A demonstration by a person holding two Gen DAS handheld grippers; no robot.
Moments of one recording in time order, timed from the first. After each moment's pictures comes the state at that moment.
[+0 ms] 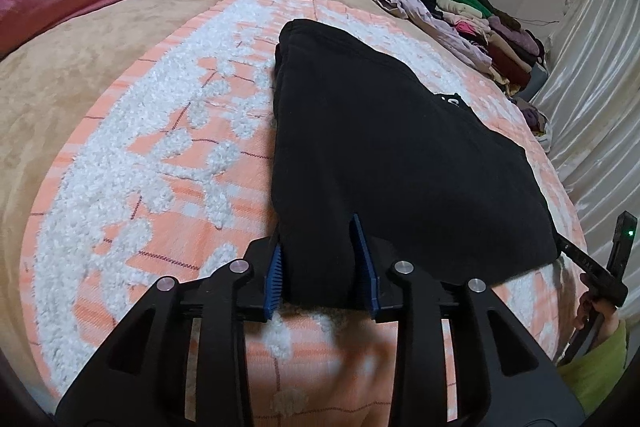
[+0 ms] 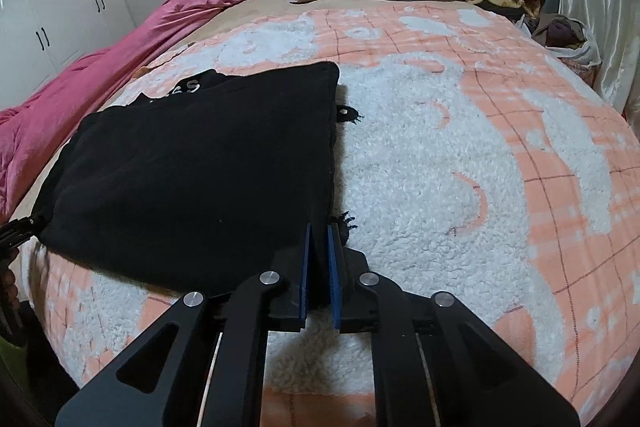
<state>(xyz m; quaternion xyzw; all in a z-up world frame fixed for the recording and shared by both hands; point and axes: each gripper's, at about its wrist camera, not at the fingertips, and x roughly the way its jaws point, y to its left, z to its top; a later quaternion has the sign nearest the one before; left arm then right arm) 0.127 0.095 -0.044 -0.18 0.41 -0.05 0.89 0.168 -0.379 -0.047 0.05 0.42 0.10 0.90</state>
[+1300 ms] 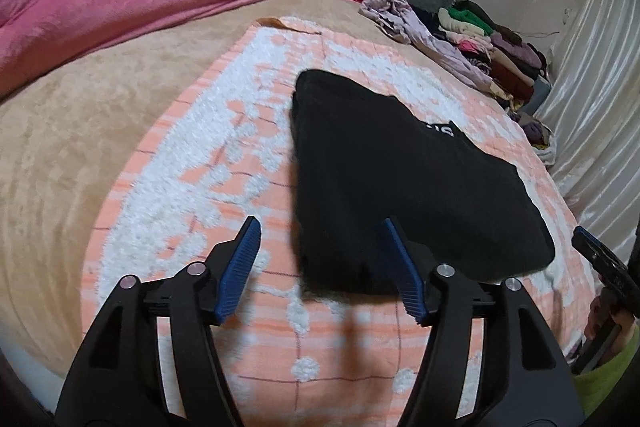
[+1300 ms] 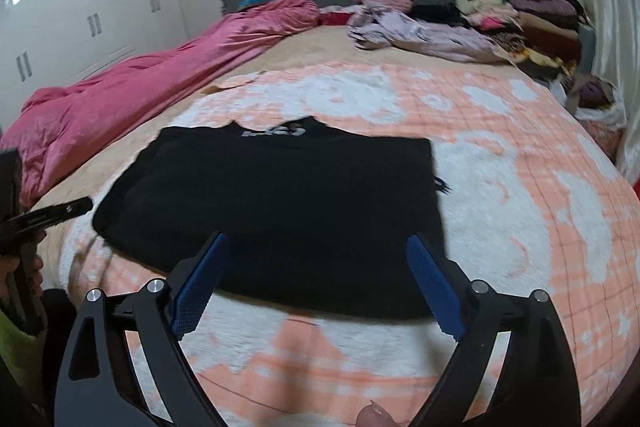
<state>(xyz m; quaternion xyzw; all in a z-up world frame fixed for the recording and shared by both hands) 0.100 0.108 -0.003 -0.17 0.38 -0.02 0.91 0.130 -0.302 0.020 0.00 0.35 0.19 0.92</state>
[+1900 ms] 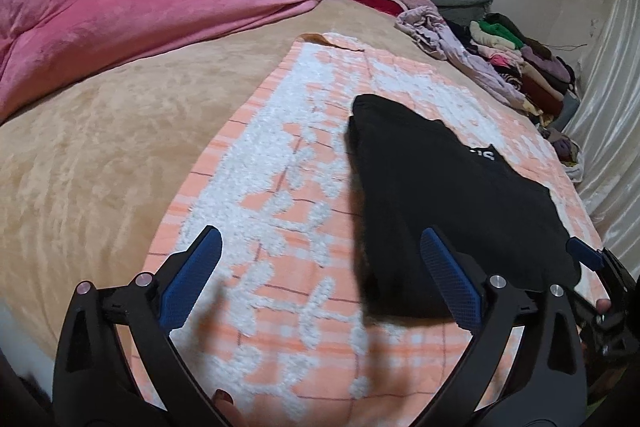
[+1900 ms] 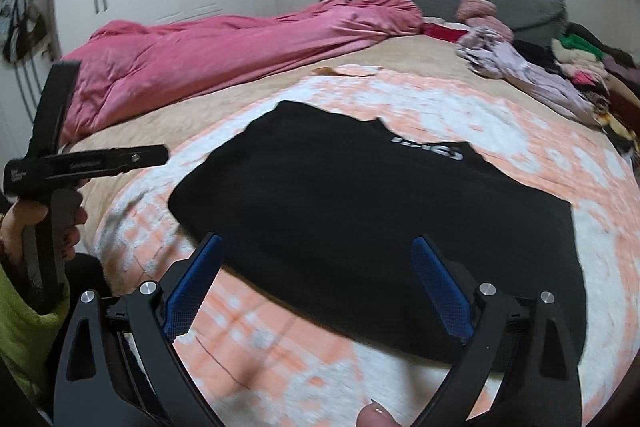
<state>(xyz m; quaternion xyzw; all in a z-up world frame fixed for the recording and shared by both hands) 0.105 0.141 -0.001 -0.16 0.37 0.04 0.91 0.126 -0.160 0.012 -0.09 0.33 0.32 0.88</state>
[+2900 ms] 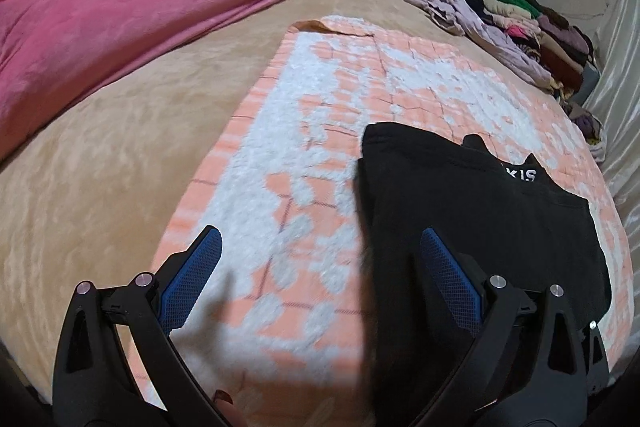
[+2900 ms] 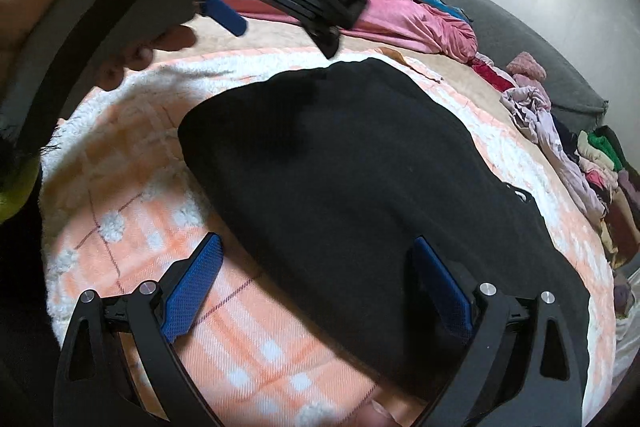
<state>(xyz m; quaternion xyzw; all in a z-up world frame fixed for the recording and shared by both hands) 0.210 0.139 -0.008 -0.12 0.43 0.04 0.89 0.125 -0.061 -0.062 -0.28 0.29 0.33 0.85</state>
